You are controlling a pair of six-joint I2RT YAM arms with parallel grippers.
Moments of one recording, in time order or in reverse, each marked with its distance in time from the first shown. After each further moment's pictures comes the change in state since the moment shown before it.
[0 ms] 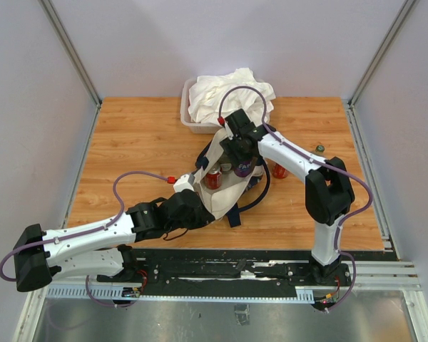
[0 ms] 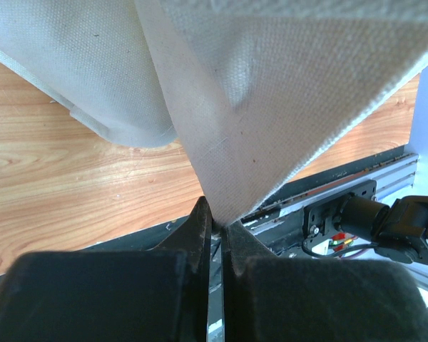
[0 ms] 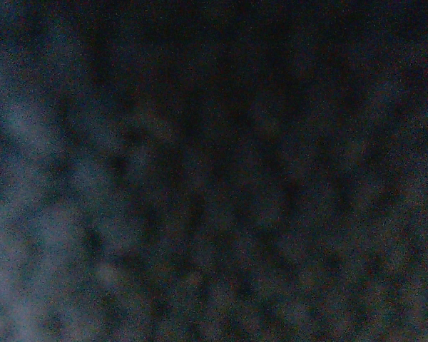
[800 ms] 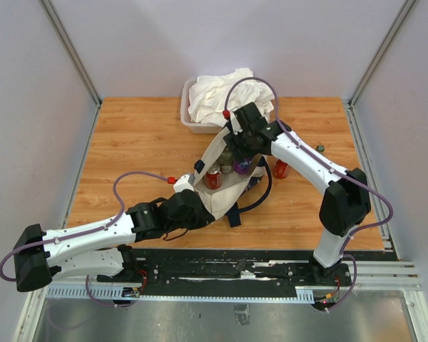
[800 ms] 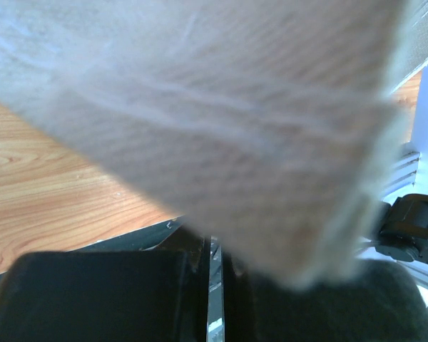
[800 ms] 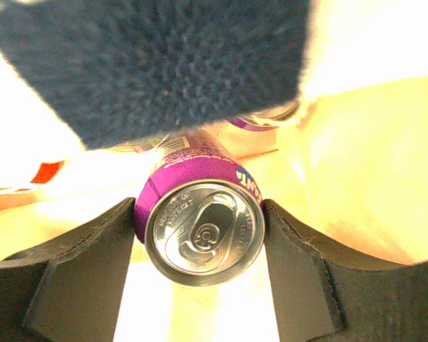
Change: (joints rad) left arm 0.000 0.001 0.000 -0.003 0.002 0.000; right arm 0.000 -0.183 0.024 -0.077 -0.076 -0.011
